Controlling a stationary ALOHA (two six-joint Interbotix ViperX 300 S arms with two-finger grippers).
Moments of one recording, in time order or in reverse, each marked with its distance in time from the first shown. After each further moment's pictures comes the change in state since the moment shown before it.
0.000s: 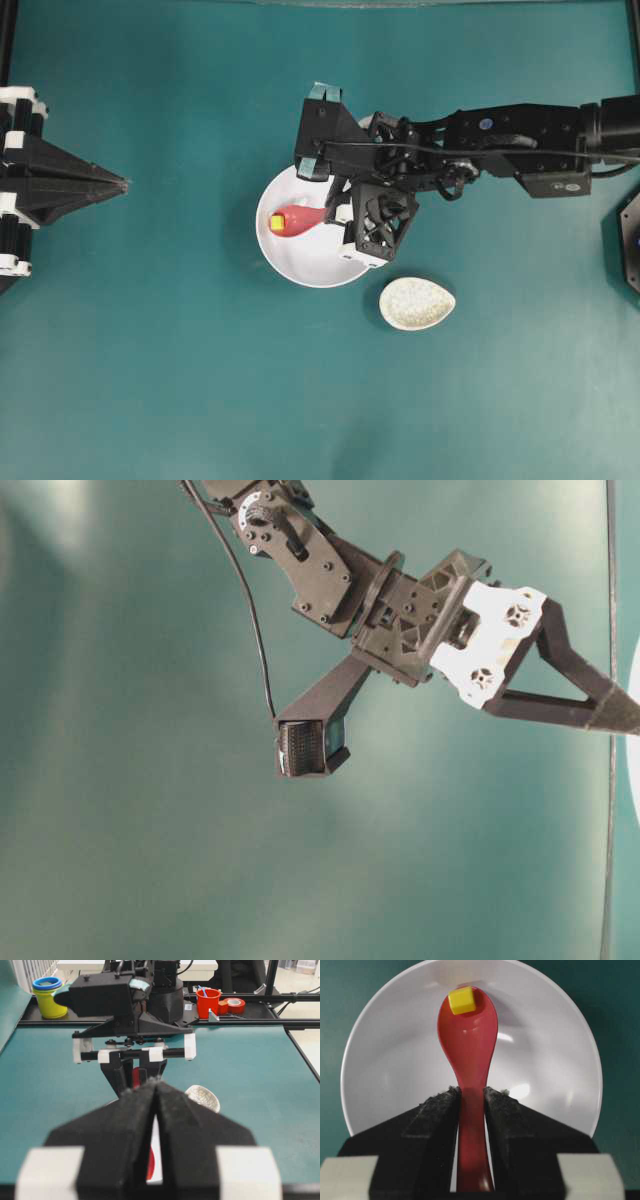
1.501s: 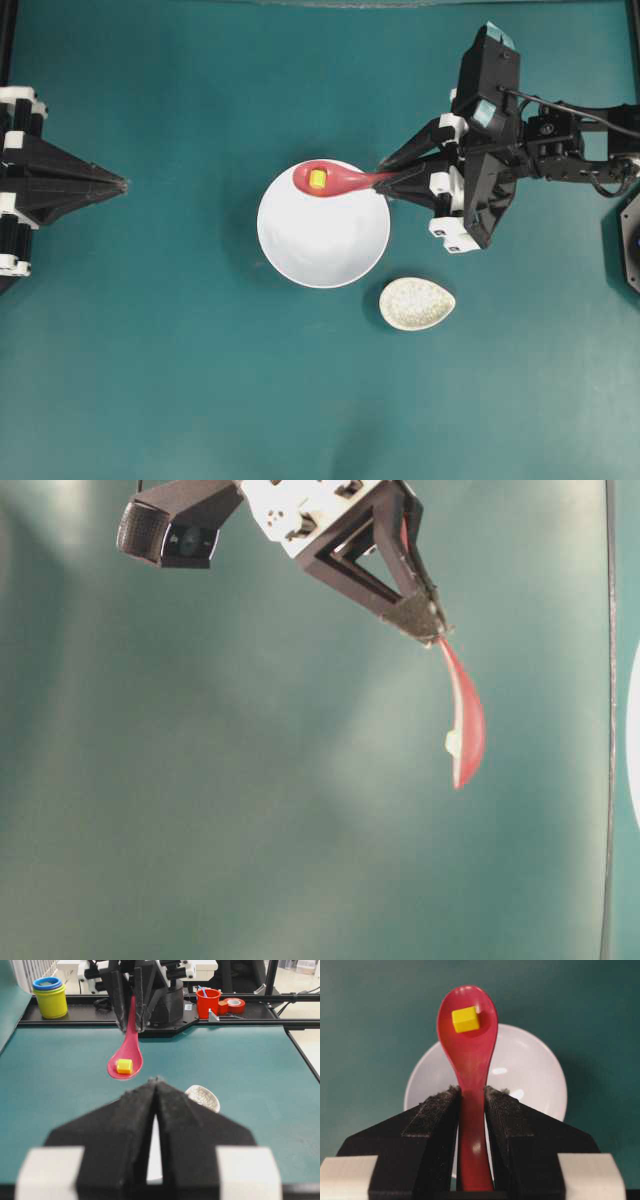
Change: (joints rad) left arm 0.000 -0.002 0.000 0.000 0.000 -0.002; right arm 0.003 -0.426 0.341 0.094 -0.353 0.034
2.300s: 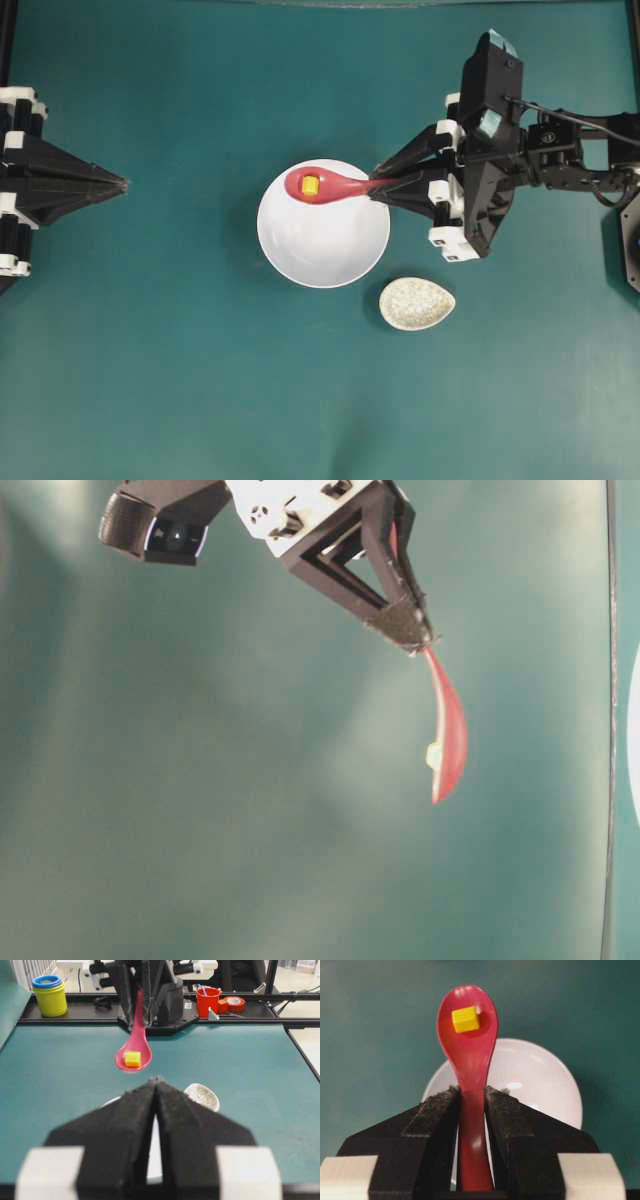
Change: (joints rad) left arm 0.000 0.000 0.000 0.000 0.012 -0.005; right arm 0.035 0.000 0.000 0.000 -0.055 0.000
